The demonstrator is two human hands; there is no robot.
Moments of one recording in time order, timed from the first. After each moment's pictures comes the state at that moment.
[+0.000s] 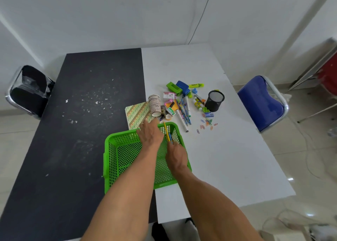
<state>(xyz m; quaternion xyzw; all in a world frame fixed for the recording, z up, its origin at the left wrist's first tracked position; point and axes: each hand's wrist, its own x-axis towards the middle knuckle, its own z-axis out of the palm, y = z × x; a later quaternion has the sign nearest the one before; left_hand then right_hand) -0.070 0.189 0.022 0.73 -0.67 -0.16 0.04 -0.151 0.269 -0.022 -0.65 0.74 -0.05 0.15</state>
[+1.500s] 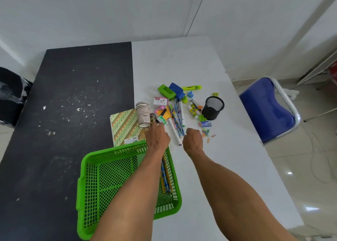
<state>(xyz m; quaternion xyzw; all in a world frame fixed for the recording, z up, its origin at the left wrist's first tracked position) -0.154 0.103 -0.032 0.68 -0.72 -0.15 0.04 -0.281 0.128 -0.045 -0.48 0.83 -0.08 0.28</state>
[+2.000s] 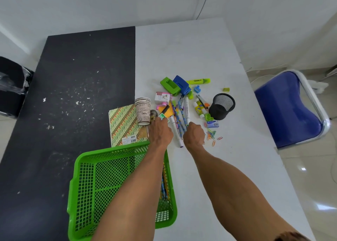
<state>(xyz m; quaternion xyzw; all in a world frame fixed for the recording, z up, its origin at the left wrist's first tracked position) -0.181 0.061 -0.065 0.69 -0.71 -0.15 0.02 -0.300 0.077 -0.081 -0.49 0.82 -0.02 0.28</state>
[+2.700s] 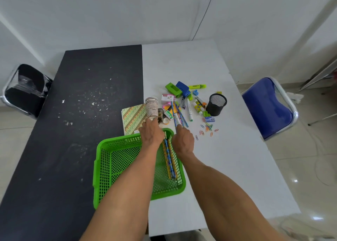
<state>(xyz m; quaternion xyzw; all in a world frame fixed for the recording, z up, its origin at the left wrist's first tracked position) -0.107 0.144 0.004 0.71 -0.68 -0.14 0.06 -0.211 0.184 -0.009 -0.56 0.79 -0.13 0.19</state>
